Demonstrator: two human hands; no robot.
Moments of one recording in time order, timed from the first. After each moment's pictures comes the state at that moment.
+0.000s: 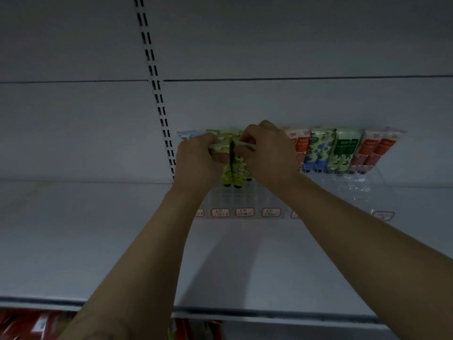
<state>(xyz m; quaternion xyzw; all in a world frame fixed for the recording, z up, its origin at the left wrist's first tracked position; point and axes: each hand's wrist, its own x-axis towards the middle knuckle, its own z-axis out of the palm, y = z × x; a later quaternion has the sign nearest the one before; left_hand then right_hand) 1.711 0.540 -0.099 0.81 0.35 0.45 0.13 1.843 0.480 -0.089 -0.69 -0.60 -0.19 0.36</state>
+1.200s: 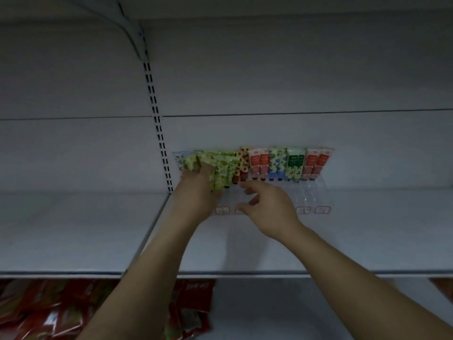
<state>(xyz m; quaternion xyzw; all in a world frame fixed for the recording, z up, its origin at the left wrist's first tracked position) 1.687 0.440 -0.081 0.86 0.43 0.27 0.07 1.816 0.328 -0.091 -0.74 -0.56 0.03 0.36</state>
